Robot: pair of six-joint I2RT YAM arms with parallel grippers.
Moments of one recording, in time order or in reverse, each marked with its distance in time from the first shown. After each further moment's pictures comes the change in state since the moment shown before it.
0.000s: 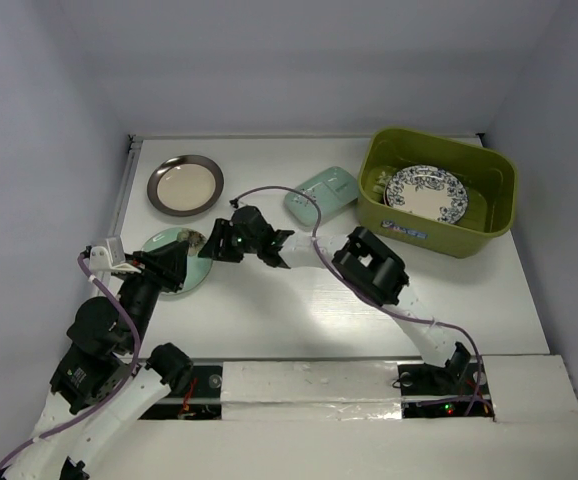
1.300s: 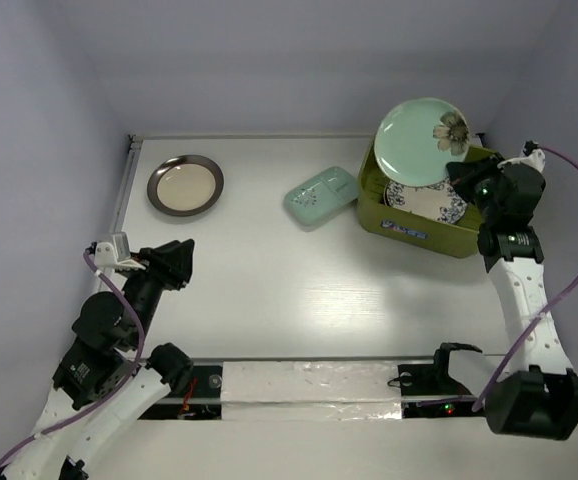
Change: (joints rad) left arm 0.002 0.026 0.000 -0.001 0.002 -0.001; right arm -1.022 -1.408 -0.745 -0.262 0.119 -0.219
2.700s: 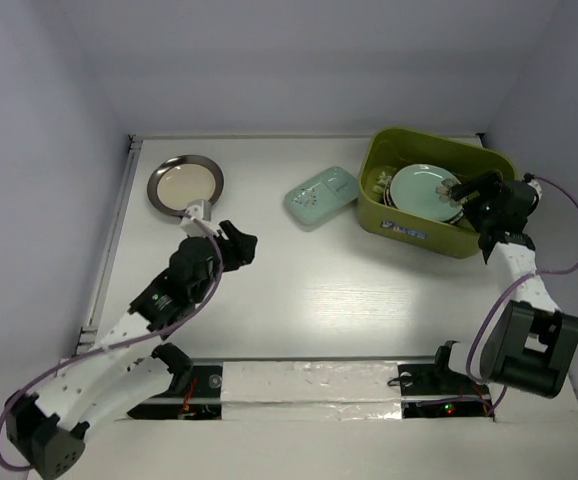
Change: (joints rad) left arm 0.000 0.442 -0.142 0.246 0.136 -0.211; right arm -0.243 0.294 -0.168 0.063 -0.028 -0.034
